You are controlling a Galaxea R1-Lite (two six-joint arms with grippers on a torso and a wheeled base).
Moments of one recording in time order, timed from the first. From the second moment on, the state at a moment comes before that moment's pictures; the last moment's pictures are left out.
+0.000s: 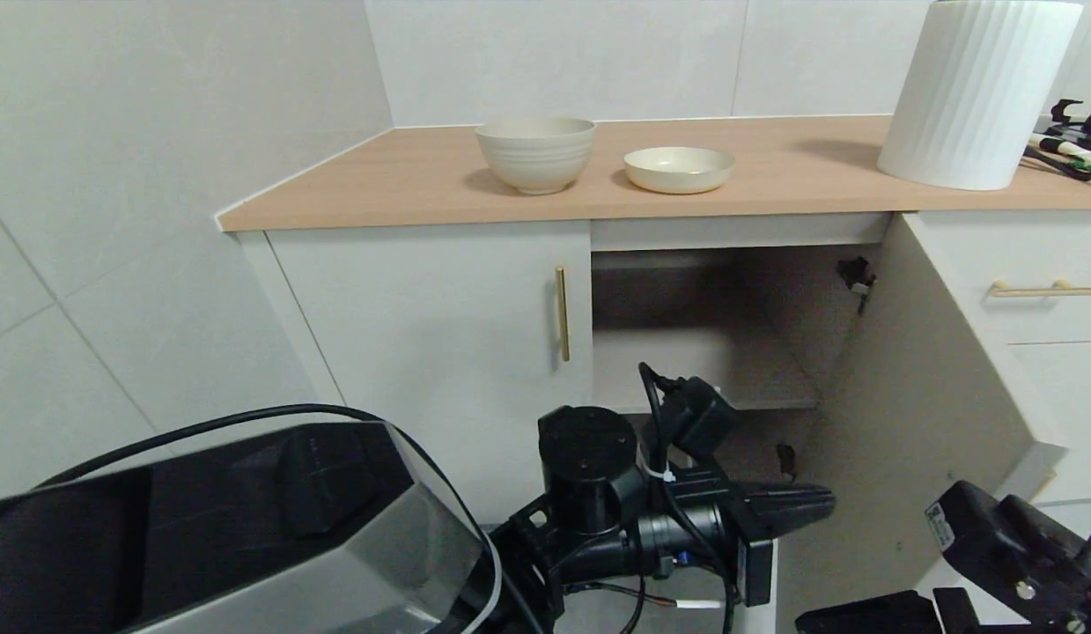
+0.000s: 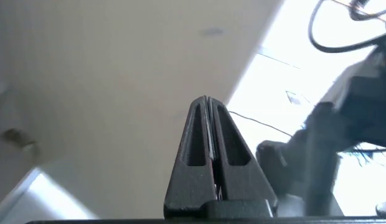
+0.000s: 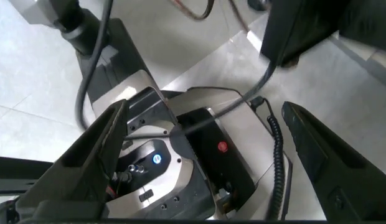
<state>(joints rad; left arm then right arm) -0.91 2.26 -0.95 -1.36 -0.54 -0.32 0.88 1.20 -0.42 -0.30 0.31 0.15</state>
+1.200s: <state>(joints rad) -0.45 1.42 -0.72 -0.50 -0.49 -0.32 0.71 1.38 -0.74 -0.32 0.17 0.18</state>
